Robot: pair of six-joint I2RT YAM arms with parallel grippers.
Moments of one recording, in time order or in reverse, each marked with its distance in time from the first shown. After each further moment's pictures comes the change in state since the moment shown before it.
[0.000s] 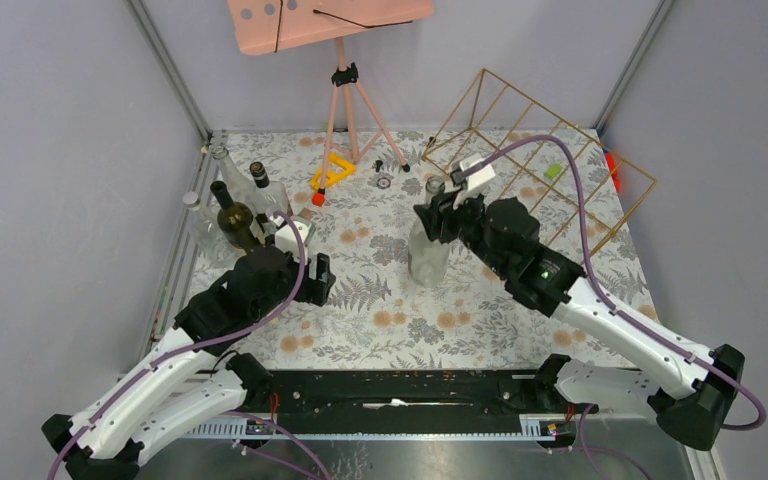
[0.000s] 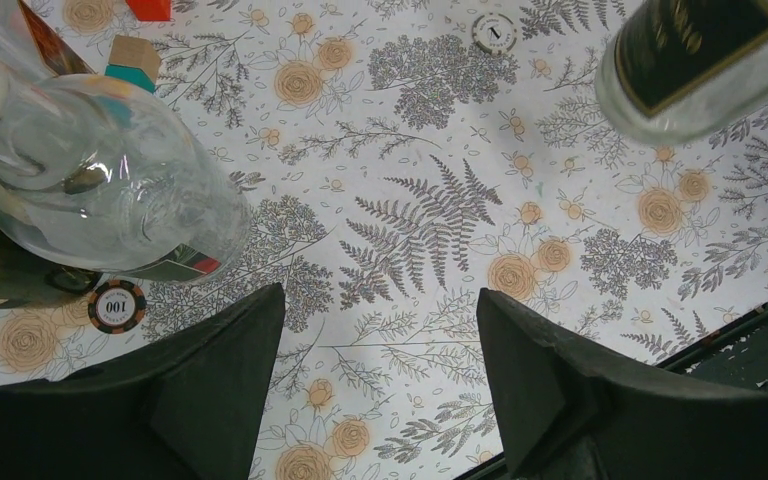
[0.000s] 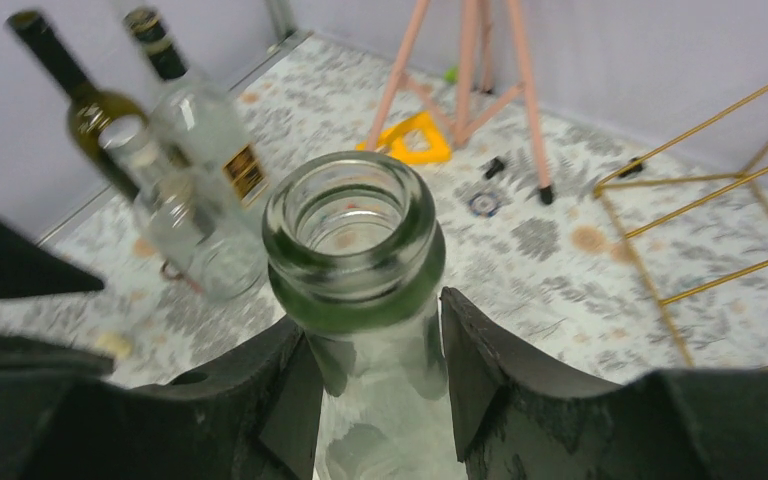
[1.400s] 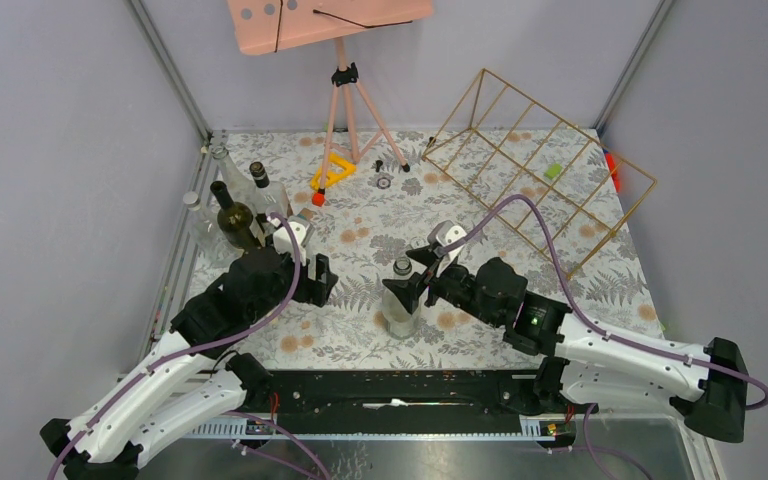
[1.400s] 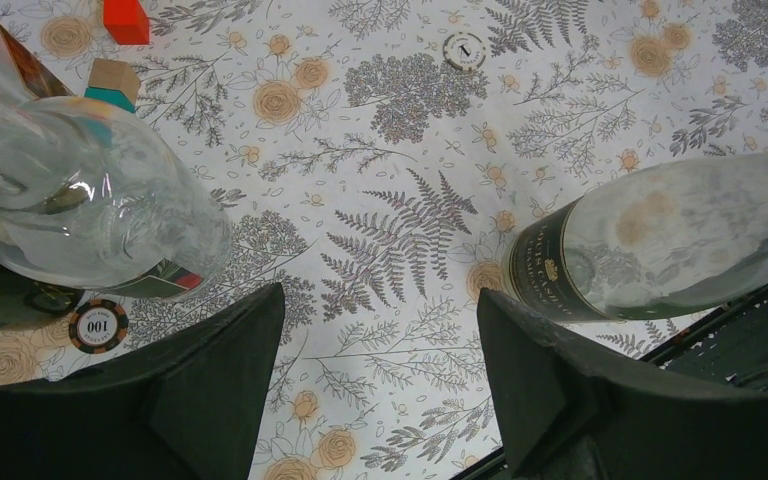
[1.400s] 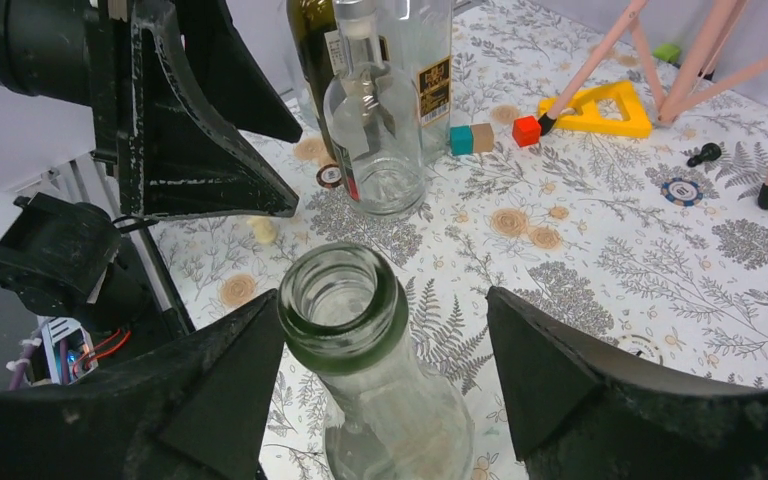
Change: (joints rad) left arm 0.000 -0.030 -0.003 0.019 0.041 0.001; right arm 0.292 -0.148 -0.376 0.244 -0.084 0.020
